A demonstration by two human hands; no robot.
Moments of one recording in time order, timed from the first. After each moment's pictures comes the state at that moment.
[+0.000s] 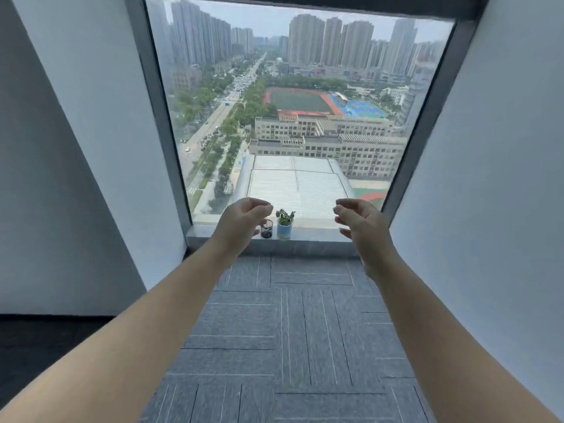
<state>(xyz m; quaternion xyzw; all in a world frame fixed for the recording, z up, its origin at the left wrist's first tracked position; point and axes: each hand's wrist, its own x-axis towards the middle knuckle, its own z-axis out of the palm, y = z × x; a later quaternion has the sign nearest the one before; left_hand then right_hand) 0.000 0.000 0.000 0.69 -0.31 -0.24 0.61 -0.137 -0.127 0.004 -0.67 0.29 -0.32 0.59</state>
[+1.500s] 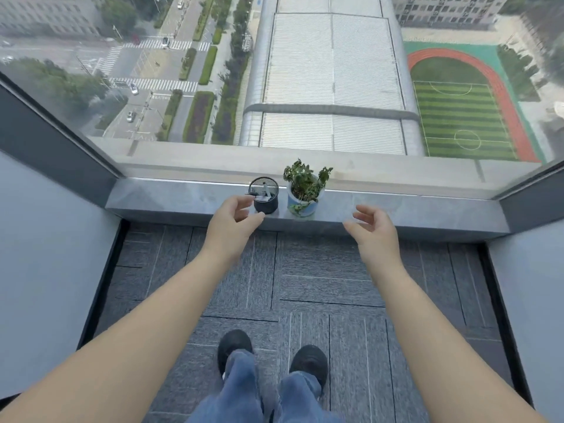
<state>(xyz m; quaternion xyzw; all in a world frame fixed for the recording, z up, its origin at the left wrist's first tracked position) 0.512 -0.524 -0.452 0.80 -0.12 -0.29 0.50 0.374 -0.671 -0.456 -0.64 0.48 -0.13 0.59</state>
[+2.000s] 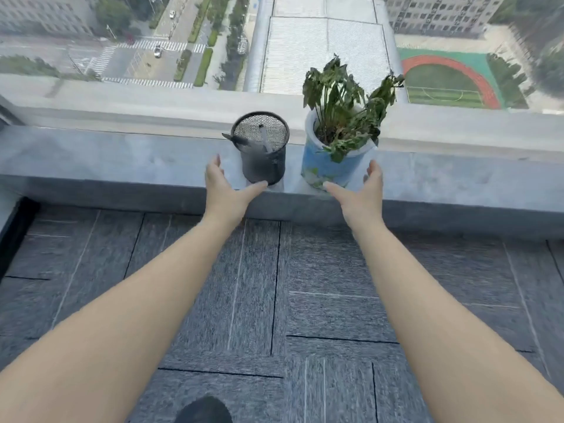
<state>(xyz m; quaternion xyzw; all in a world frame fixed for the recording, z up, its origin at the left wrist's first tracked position) 0.615 -0.580 -0.787 0.81 -0.10 -0.22 0.53 0.494 -0.720 -0.781 -0.65 0.47 -0.18 0.57</state>
